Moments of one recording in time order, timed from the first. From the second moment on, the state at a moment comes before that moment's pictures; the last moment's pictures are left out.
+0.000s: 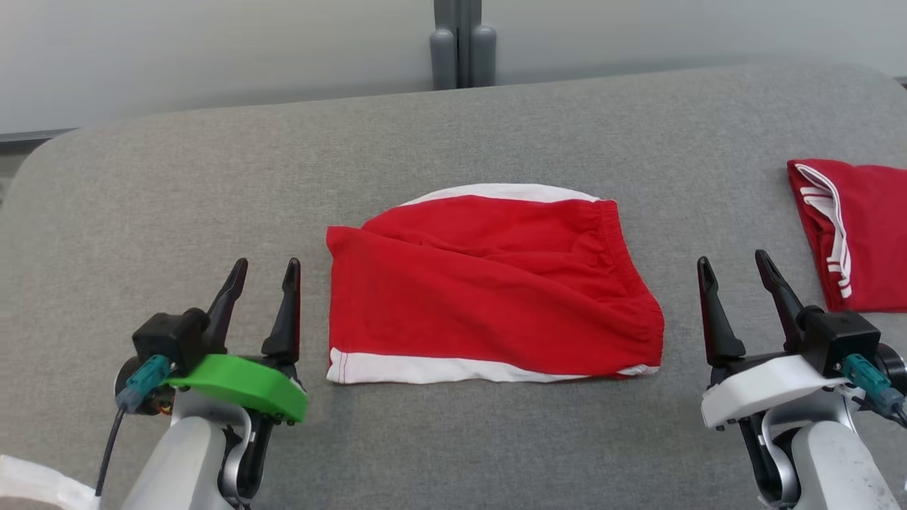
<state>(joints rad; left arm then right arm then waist) -0.32 0.21 -0.32 0.42 -0.54 -0.07 -0.26 -0.11 -0.11 -0.01 0.13 0.13 0.13 -0.17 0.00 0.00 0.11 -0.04</state>
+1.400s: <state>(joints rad) -0.11 0.15 -0.17 0.33 -0.37 -0.12 -0.26 0.02 -0.07 -0.04 0.11 0.14 0.13 -0.16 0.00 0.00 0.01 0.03</state>
